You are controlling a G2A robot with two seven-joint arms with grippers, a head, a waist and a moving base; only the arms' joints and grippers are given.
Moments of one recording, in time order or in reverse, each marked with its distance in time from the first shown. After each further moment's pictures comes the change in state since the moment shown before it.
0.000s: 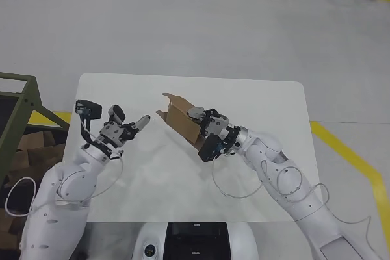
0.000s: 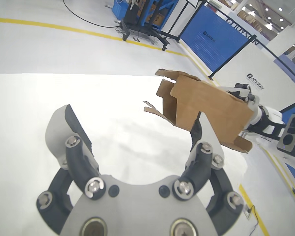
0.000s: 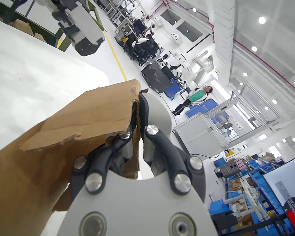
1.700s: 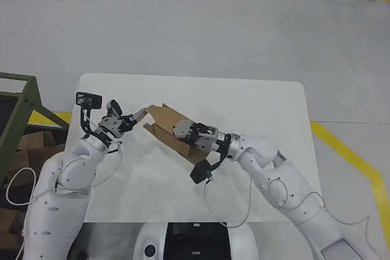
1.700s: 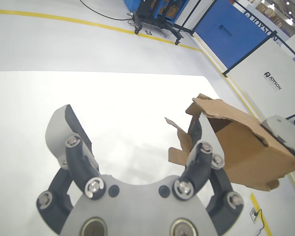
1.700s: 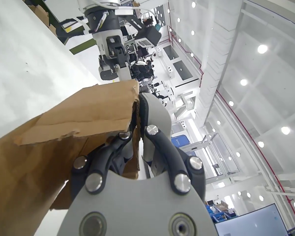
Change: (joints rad) left arm -0.109 0.006 0.024 0.096 -0.077 0.030 -0.135; right arm -0.005 0.015 -0.058 -0.084 -0.299 0.152 -0.107
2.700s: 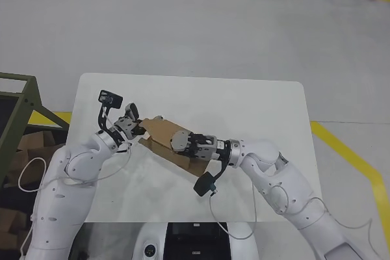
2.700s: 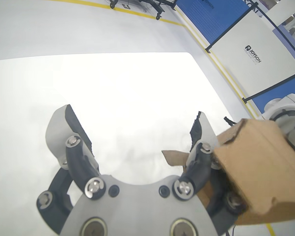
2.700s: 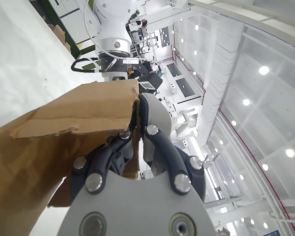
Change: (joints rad) left arm -0.091 0.012 0.089 0.088 -0.058 -0.132 -0.137; right arm -0.028 0.023 -0.001 -0.063 -0.049 -0.021 -0.075
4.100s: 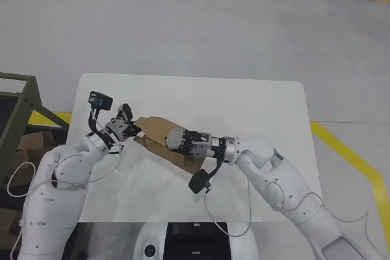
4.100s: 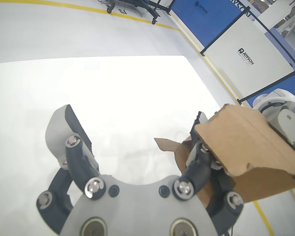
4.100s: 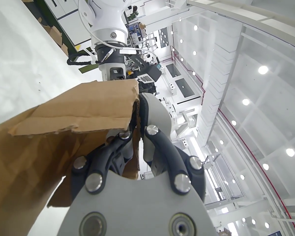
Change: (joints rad) left arm 0.040 0.027 -0.056 -0.014 -0.056 -0.036 0.007; right arm 0.047 -0.014 -0.046 0.027 0.024 0.014 0.023
